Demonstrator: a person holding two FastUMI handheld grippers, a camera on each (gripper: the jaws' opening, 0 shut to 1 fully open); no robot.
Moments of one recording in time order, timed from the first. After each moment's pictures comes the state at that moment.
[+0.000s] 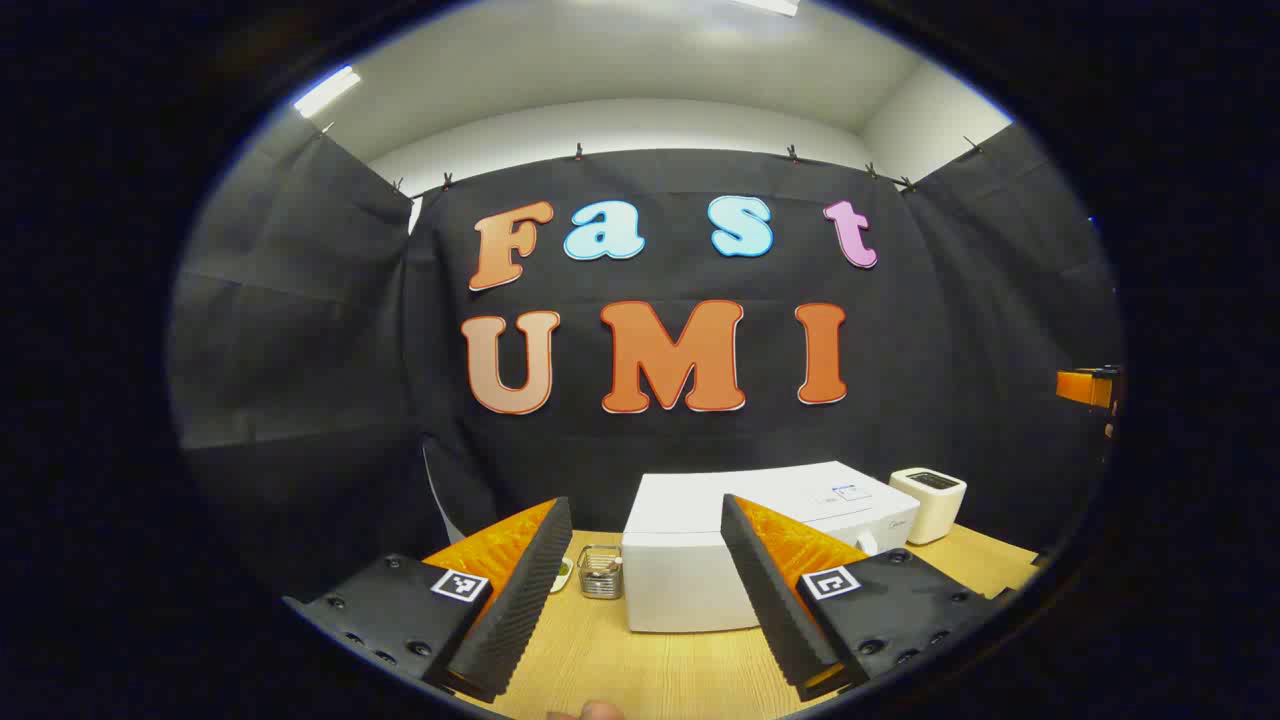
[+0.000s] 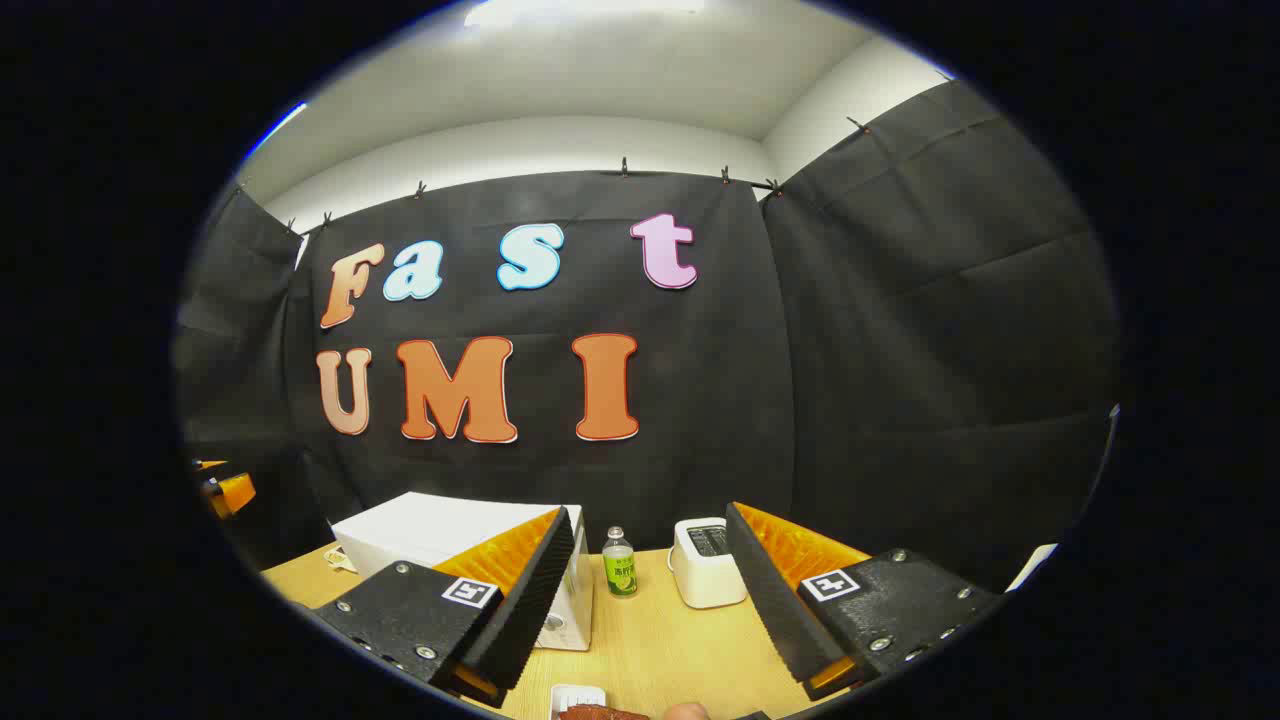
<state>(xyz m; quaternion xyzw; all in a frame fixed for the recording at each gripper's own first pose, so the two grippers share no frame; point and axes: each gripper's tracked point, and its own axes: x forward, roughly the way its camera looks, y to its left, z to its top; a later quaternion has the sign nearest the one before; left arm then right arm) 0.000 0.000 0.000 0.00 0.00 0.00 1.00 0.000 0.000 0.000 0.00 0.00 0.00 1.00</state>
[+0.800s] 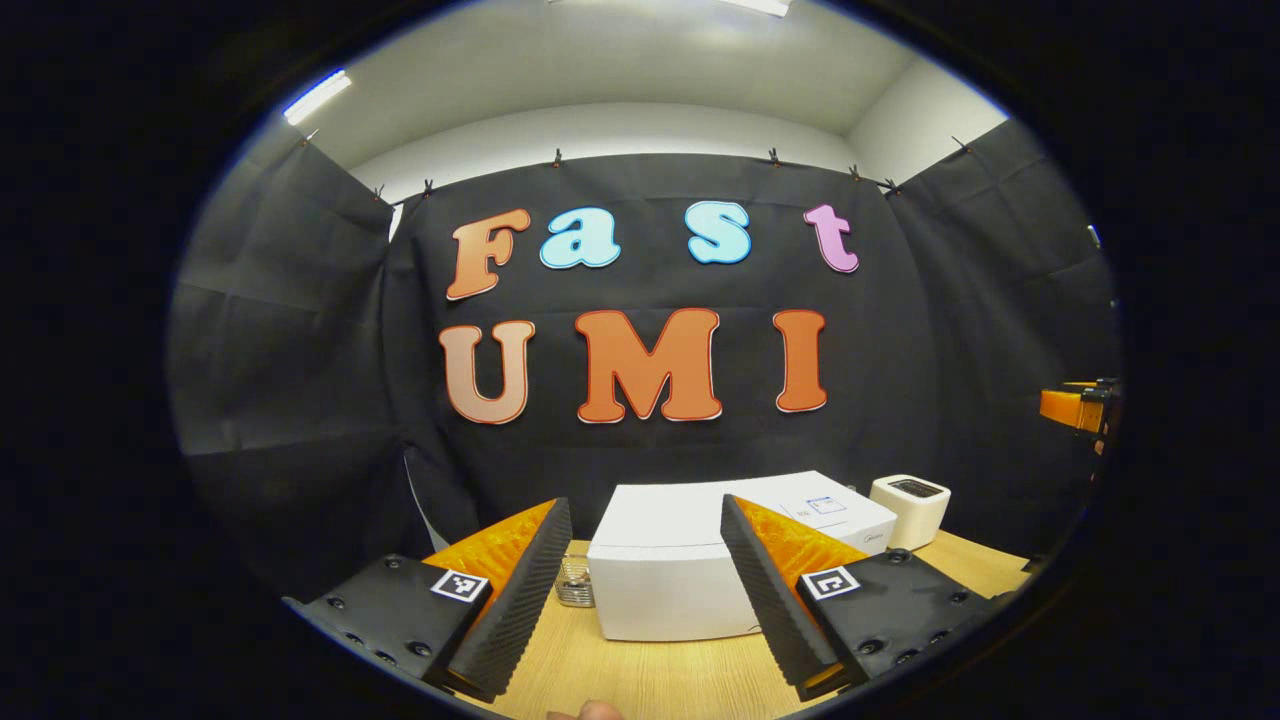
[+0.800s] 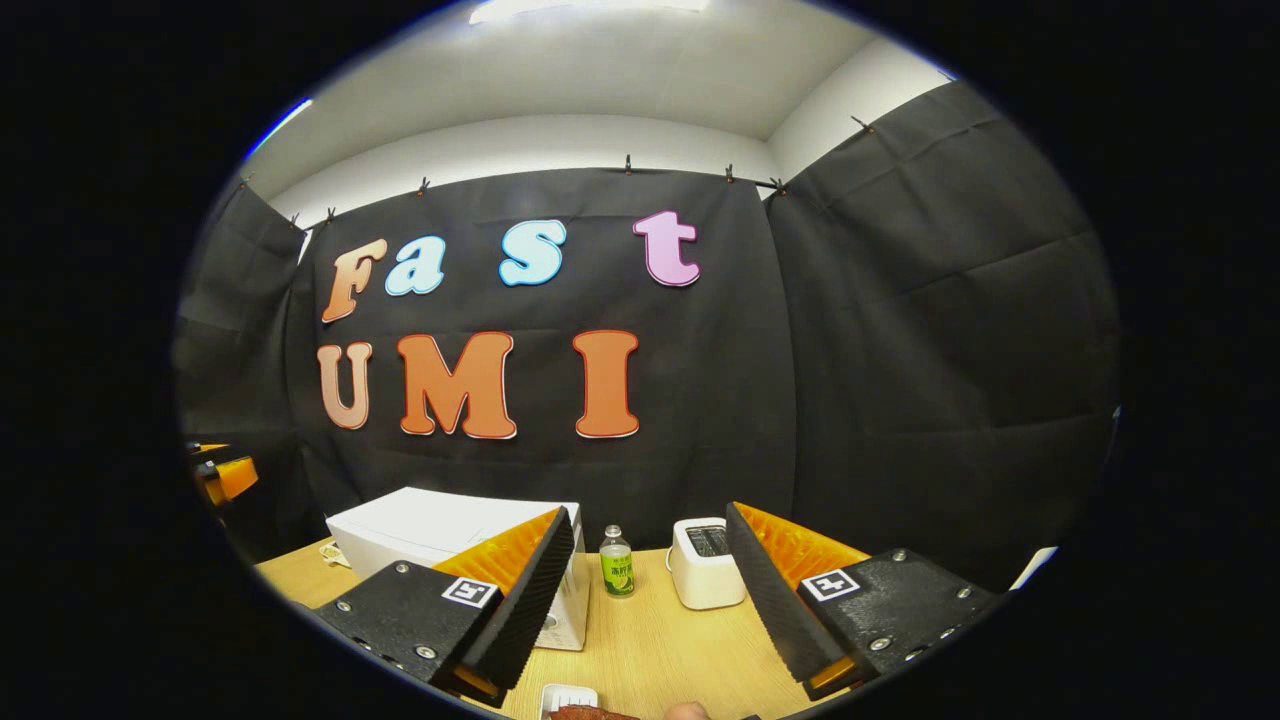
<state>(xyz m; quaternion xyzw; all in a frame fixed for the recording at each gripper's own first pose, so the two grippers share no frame) 0.002 -0.021 0.015 0.00 -0.01 -0.01 1.00 0.004 -0.002 0.000 -0.01 0.00 0.00 1.00</state>
